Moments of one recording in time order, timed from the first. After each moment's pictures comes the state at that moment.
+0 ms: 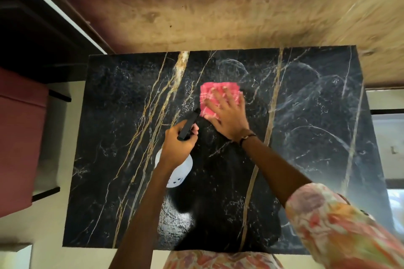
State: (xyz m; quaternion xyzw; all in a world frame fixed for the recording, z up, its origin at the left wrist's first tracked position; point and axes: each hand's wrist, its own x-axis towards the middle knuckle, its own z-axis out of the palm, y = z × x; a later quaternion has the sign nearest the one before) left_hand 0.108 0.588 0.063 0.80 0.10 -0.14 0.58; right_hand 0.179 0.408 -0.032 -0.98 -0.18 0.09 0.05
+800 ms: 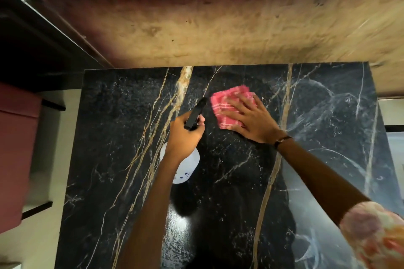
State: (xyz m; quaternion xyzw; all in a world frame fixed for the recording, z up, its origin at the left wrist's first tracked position) left_hand 0.192 0.583 0.061 0.79 0.15 -0.15 0.58; right_hand 0.236 0.348 -0.040 -0.94 -0.32 0.07 0.02
